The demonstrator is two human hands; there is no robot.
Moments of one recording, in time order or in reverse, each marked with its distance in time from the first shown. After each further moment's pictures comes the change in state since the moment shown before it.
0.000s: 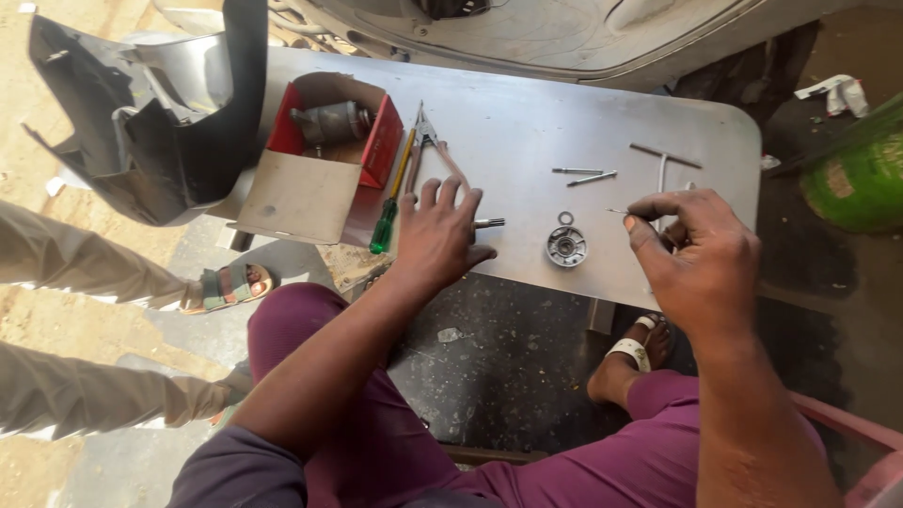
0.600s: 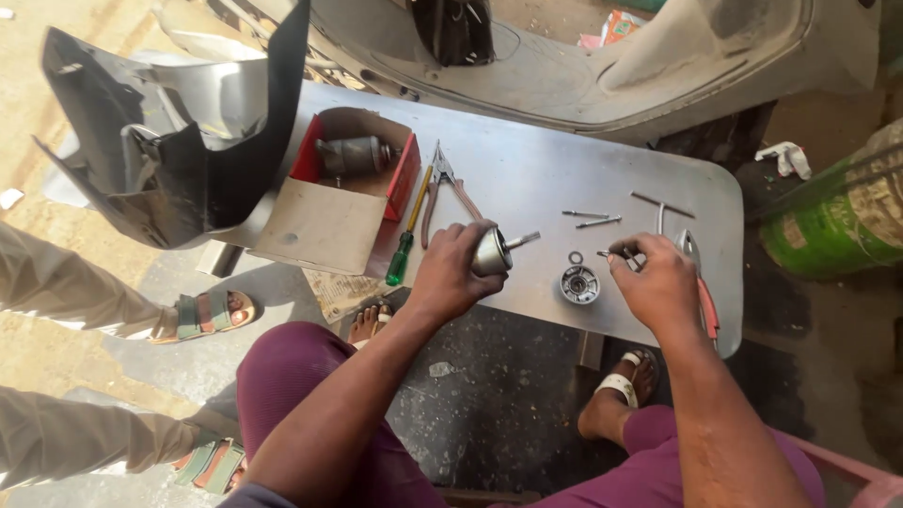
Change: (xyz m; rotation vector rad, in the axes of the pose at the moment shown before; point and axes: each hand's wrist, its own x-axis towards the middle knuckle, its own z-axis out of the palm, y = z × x) left_hand -0.023 -0.035 0.024 -0.643 0.082 -0.083; right_hand 0.011 0.068 0.079 -0.231 -0.137 0.147
